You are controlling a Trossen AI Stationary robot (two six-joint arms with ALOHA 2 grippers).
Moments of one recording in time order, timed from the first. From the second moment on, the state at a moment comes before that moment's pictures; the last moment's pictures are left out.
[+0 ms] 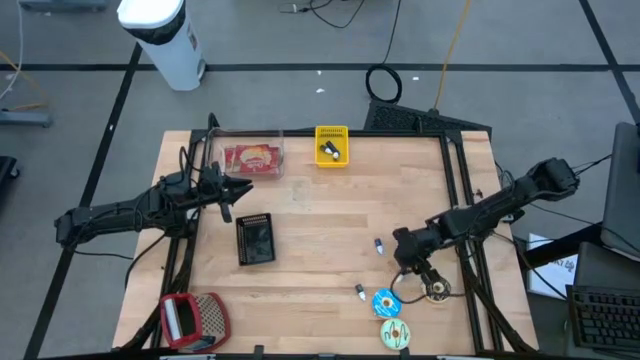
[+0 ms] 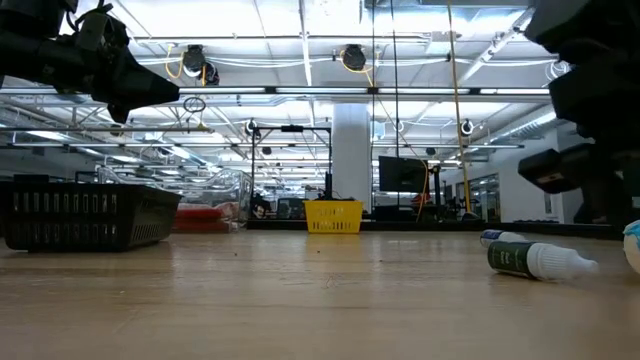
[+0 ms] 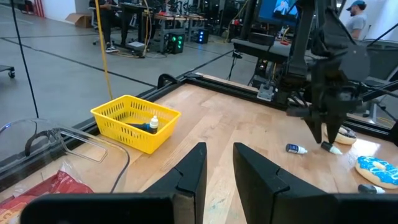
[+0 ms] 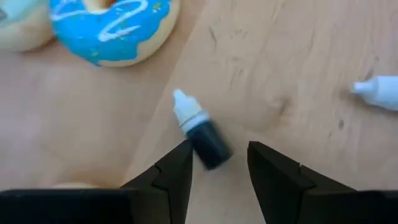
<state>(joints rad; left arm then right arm) 0.25 0.29 0.19 0.00 -0.05 -0.16 0.35 1.23 0.46 -0.31 -0.25 0.02</state>
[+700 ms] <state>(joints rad) 0.25 0.29 0.19 0.00 -0.05 -0.16 0.42 1.25 0.39 -0.02 -0.05 -0.04</state>
